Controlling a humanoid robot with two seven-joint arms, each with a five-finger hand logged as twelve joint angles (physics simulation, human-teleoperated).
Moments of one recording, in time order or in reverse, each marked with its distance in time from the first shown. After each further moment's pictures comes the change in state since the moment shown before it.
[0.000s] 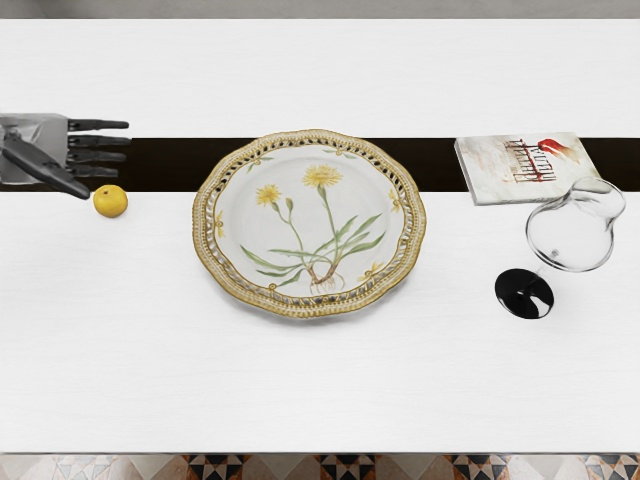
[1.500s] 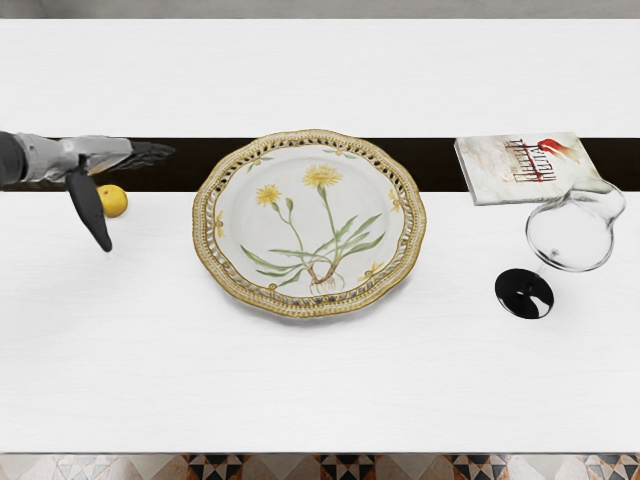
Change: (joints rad) left arm 0.127 -0.187 -0.172 0.057 1.119 0.141 -0.404; right arm 0.000 0.000 0.000 0.000 0.000 0.003 0.000
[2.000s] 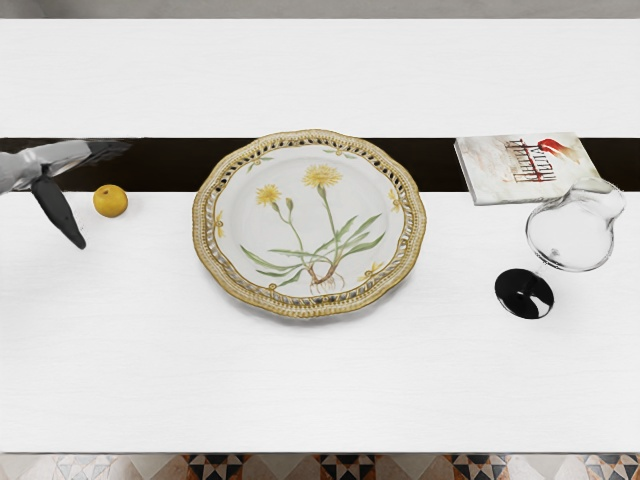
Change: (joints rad) left arm 0.125 -0.020 0.007 0.166 0.049 0.179 -0.143; right arm 0.000 0.000 0.000 0.001 0.000 0.000 0.000
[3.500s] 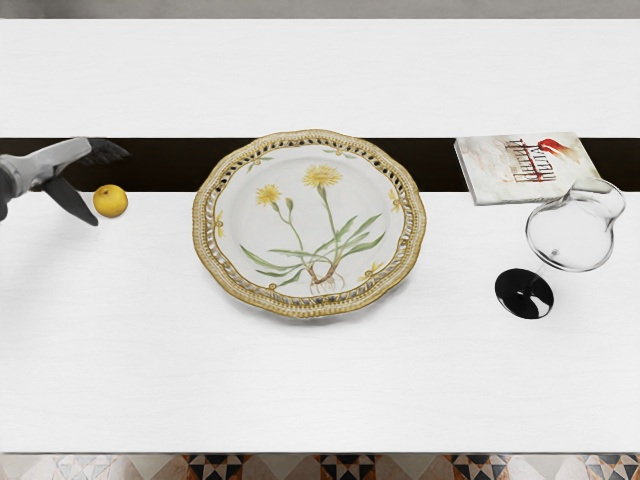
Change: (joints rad) left arm 0.013 -0.171 0.129 0.256 -0.019 0.207 -0.080; right arm 0.000 0.000 0.000 0.000 0.000 0.000 0.000
